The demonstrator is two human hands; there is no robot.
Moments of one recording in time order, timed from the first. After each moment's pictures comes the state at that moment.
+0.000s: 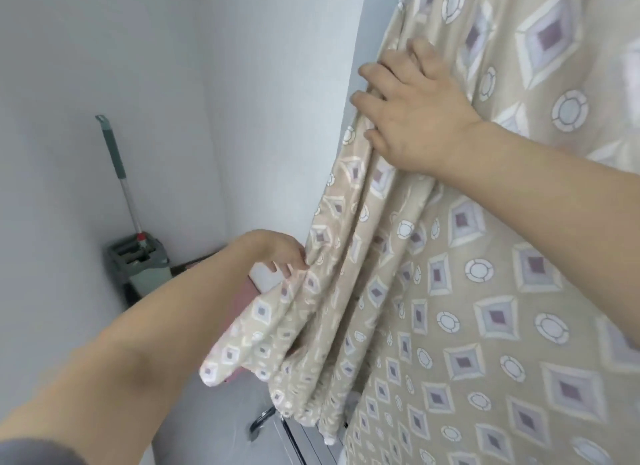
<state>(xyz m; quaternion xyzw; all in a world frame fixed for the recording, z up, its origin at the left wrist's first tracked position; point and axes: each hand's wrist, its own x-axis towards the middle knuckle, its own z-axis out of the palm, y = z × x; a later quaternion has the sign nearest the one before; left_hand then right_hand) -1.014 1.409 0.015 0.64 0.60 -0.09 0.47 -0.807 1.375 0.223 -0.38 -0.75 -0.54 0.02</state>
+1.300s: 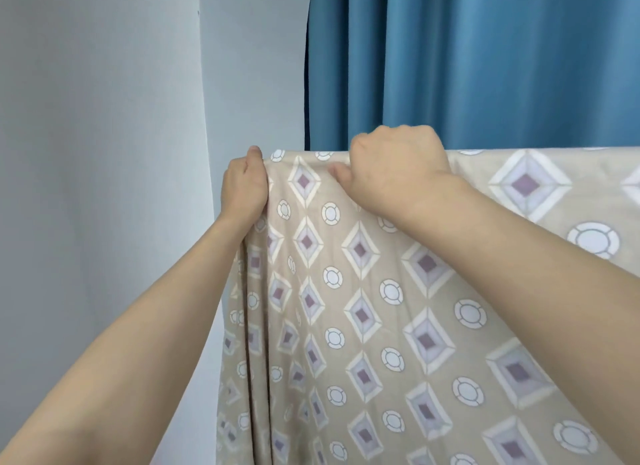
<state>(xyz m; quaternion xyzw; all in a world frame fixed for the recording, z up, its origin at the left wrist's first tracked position) -0.862 1.396 0.355 0.64 0.38 0.64 0.19 -0.732 1.218 0.396 -0.69 -0.55 -0.45 0.11</state>
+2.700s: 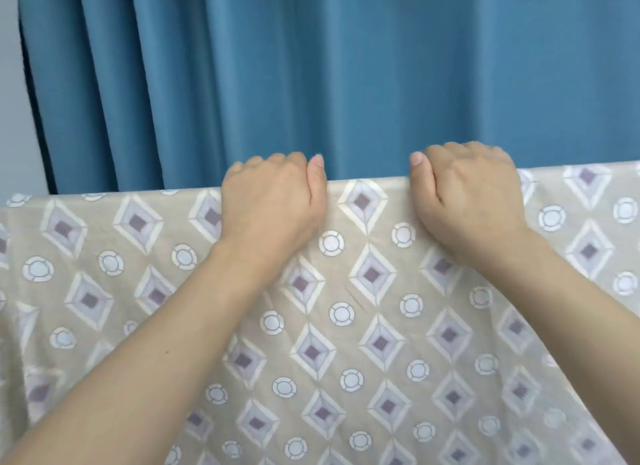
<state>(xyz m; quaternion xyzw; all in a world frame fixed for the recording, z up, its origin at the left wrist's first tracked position) -0.648 1.191 0.375 0.79 0.11 0.58 -0.18 -0.536 1.011 0.365 -0.73 -0.25 -0.62 0.17</state>
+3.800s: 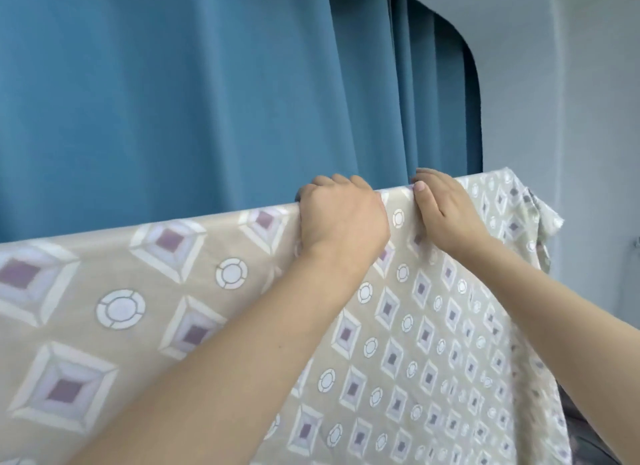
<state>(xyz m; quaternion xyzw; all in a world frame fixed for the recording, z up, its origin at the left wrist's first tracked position) -0.452 0.868 0.372 0.88 -0.07 0.46 -0.14 -0.371 0.684 0.335 -0.81 -0.14 -0.52 0.23</state>
